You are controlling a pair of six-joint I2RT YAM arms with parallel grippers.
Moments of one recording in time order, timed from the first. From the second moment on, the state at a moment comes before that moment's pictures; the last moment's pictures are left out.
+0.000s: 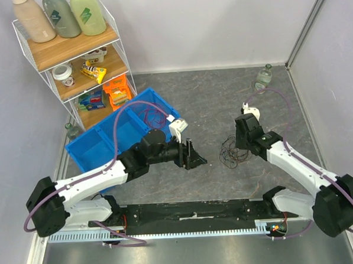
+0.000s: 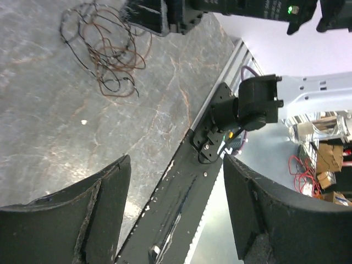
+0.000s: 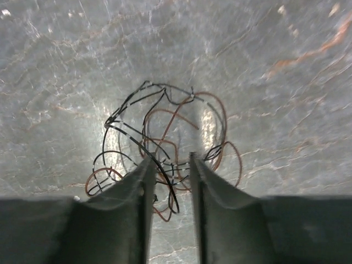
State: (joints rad) left arm -0.92 1.14 0.73 0.08 0.32 -0.63; right arm 0.44 1.10 0.72 -0.50 0.33 0.47
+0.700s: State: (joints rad) left arm -0.98 1.23 0.76 0.13 0.21 -0.67; right arm 0.44 0.51 1.12 -0.35 0.20 0.36
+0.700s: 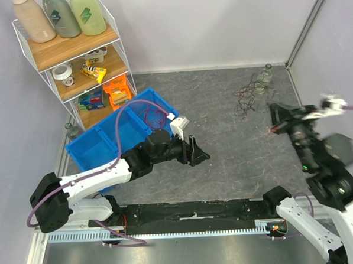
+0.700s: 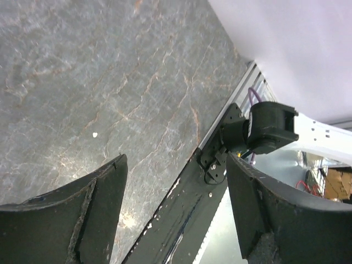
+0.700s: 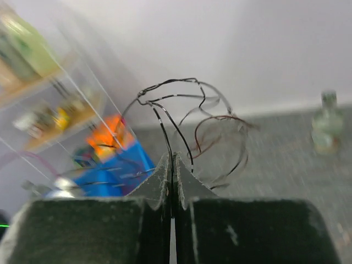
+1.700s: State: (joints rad) left arm -0.98 1.05 0.75 0.11 0.16 -0.61; right arm 0.44 0.78 1.05 -0.43 -0.15 0.34
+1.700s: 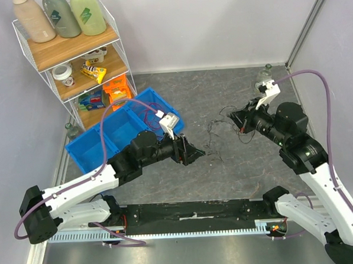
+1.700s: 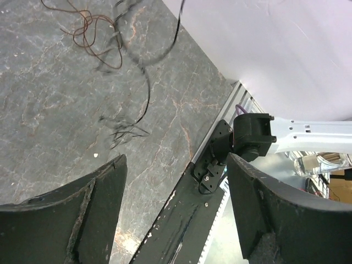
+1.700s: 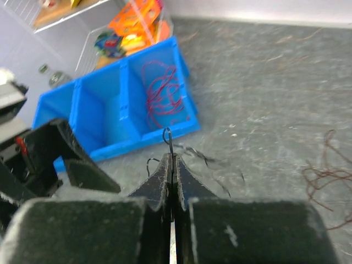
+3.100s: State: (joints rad) left arm -0.98 1.11 0.74 0.05 0.06 -0.51; right arm 0.44 0.66 0.93 -0.39 -0.15 0.44
